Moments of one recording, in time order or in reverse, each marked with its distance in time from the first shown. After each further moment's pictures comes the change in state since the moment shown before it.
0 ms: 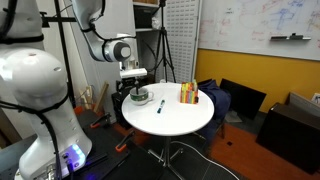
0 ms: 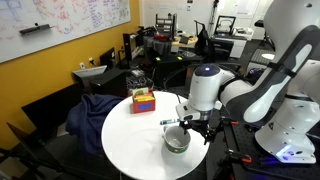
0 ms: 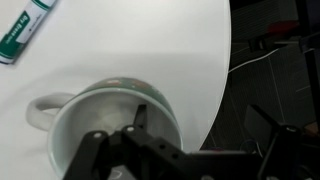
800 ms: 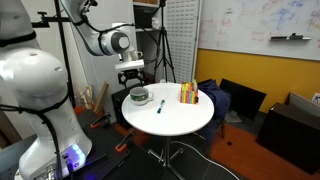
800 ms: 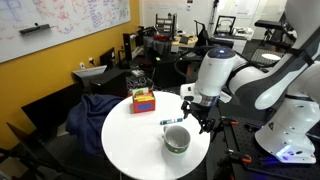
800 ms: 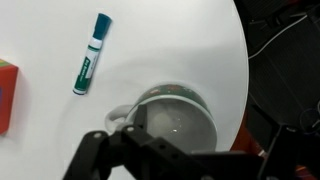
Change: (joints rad) arm 0.013 -0.179 -0.062 -0.063 -0.093 0.012 0.333
